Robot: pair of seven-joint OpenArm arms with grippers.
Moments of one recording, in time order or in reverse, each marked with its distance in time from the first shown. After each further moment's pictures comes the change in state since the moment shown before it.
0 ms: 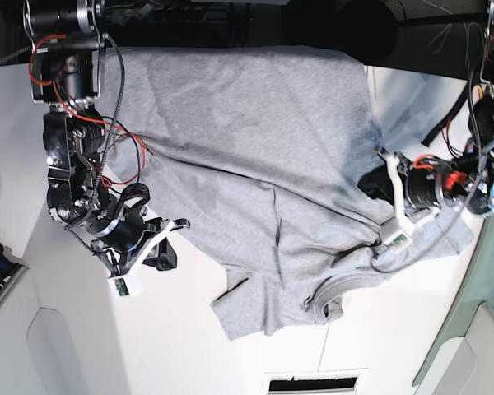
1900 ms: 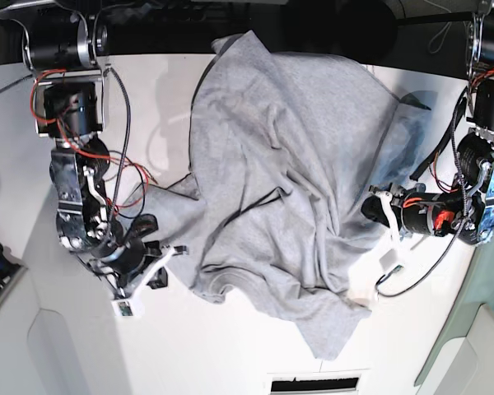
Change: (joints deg) left arm -11.4 4.4 -0.3 -16.0 3.3 2.9 4.0; right arm 6.7 -0.3 -1.4 -11.1 -5.7 -6.0 2.7
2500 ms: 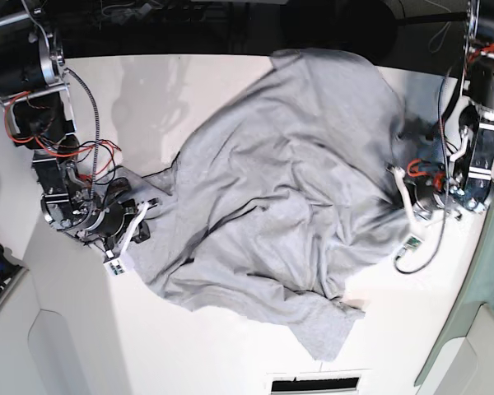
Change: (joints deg) left arm 2.0 -0.1 -0.3 -11.8 34.4 3.3 -22.0; right arm 1.9 11.0 -13.7 -18.4 1.2 5.4 9.3
